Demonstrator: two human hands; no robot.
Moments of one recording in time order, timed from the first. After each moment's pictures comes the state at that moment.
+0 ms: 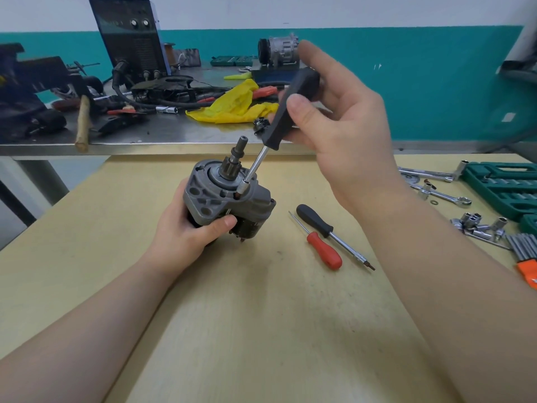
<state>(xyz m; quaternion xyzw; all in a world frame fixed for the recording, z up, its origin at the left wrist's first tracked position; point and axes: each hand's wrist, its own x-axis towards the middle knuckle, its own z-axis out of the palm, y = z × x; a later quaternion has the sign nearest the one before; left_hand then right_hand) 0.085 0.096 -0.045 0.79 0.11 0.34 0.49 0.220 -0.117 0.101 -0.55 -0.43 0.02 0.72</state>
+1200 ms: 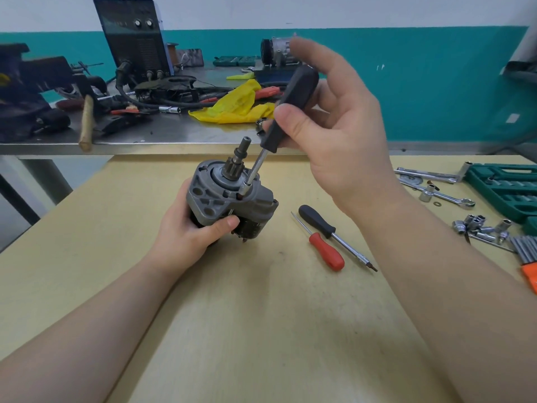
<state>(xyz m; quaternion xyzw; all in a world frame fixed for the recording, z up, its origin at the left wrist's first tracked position) 0.087 0.099 -0.047 0.80 0.10 0.35 0.49 0.217 -0.114 0.099 -0.55 -0.48 0.01 0.69</state>
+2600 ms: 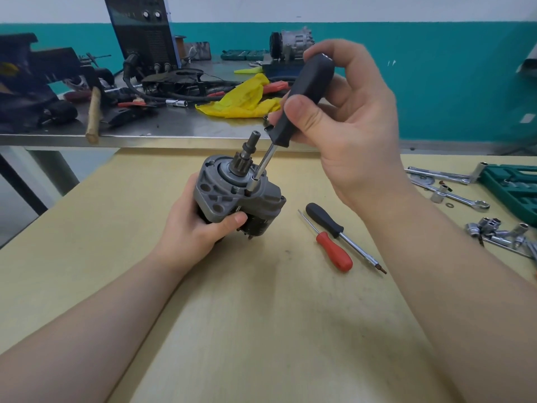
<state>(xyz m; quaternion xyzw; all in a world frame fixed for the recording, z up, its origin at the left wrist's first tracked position) 0.087 0.092 -0.043 0.79 0.10 0.34 0.50 0.221 -0.109 0.097 -0.50 -0.50 0.01 0.70</state>
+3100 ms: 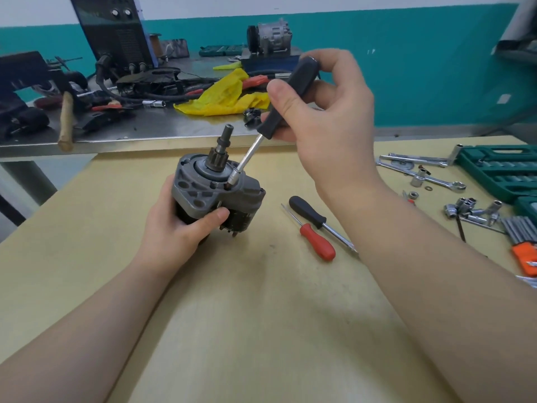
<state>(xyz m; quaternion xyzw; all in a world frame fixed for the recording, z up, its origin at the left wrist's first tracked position) 0.085 0.079 -0.039 0.78 0.13 0.37 0.49 0.223 -0.107 0.092 -0.55 -0.36 -0.05 0.75</state>
